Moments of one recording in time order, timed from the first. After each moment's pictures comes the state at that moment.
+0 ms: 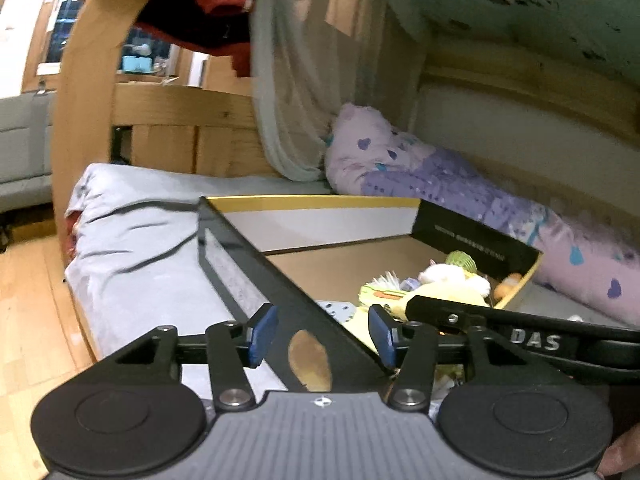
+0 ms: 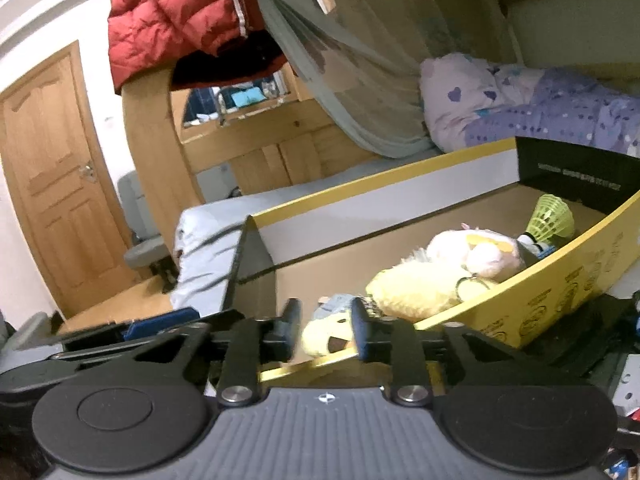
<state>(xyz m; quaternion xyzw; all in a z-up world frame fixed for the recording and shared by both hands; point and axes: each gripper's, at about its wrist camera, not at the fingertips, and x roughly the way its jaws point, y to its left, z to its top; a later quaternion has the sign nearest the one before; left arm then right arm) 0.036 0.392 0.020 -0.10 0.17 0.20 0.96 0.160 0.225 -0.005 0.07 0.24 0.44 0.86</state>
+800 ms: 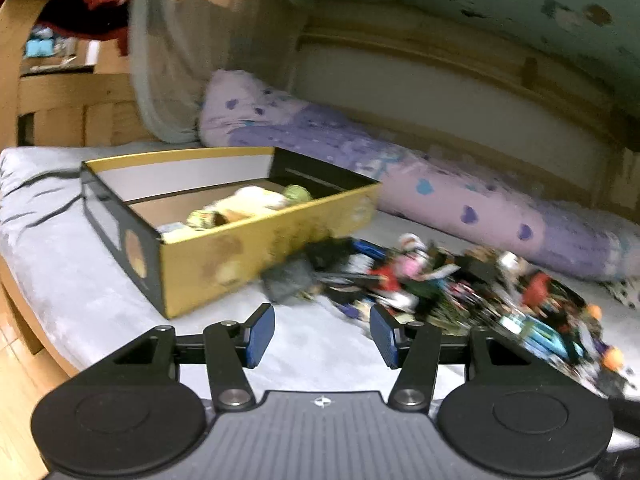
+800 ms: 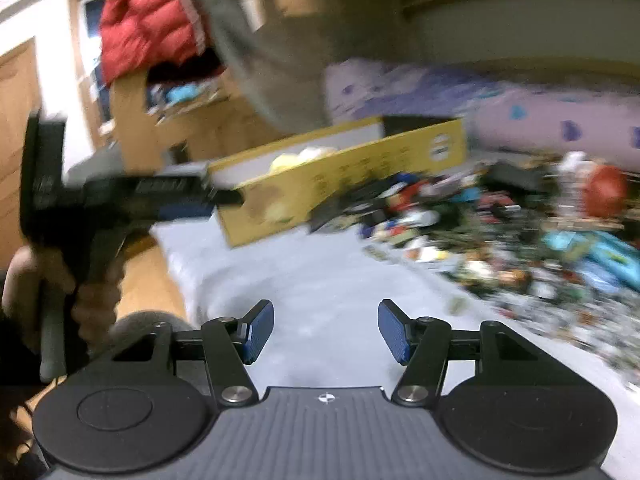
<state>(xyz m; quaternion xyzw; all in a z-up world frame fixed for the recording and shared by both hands) -0.047 0.228 0.034 -0.08 0.22 0.03 0.97 -0.064 -0.028 -0.022 0.06 0.26 0.31 0.91</state>
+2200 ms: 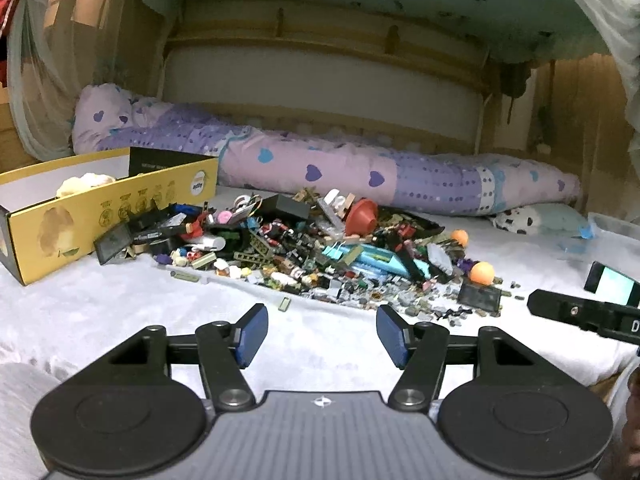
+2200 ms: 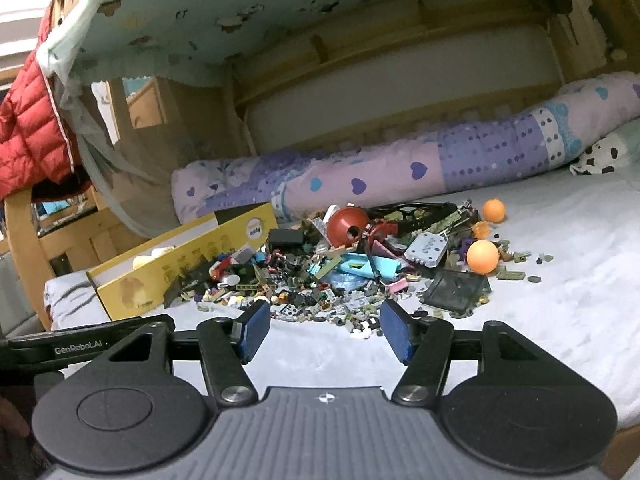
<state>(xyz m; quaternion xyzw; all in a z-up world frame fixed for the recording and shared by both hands) -0.110 0.075 -0.008 -0.03 0.21 -0.13 0.97 -0.170 -0.183 -0.026 0.14 0.17 0.09 0.97</state>
